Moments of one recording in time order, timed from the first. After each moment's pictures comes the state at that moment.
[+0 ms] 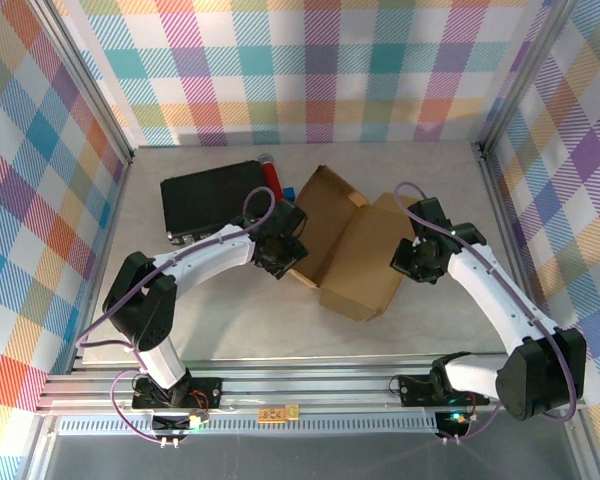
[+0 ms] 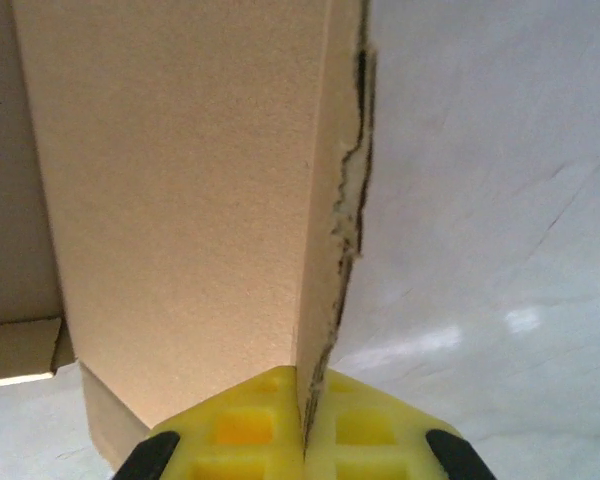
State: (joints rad) left arm -0.71 1.67 1.31 -0.72 0.06 -1.33; right arm 0.30 1.23 1.11 -1.06 0.02 0.62
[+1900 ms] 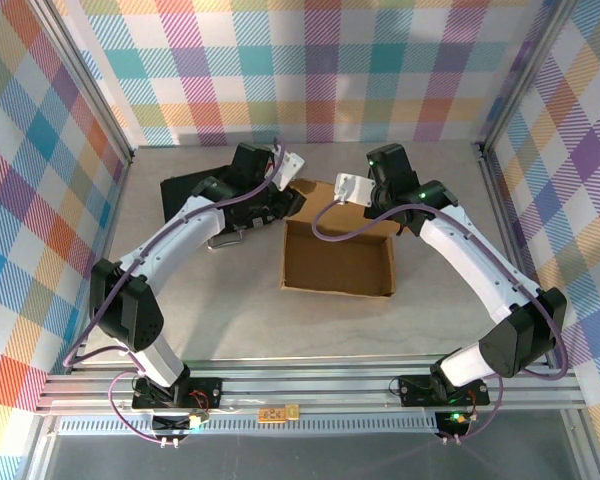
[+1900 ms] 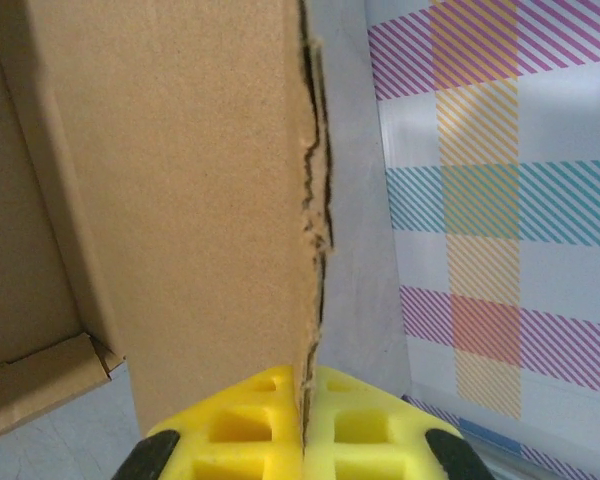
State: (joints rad) left arm -0.52 1.66 1.52 -0.55 0.20 0.18; right arm 0.53 1.47 1.47 -0.77 0.25 -1.05
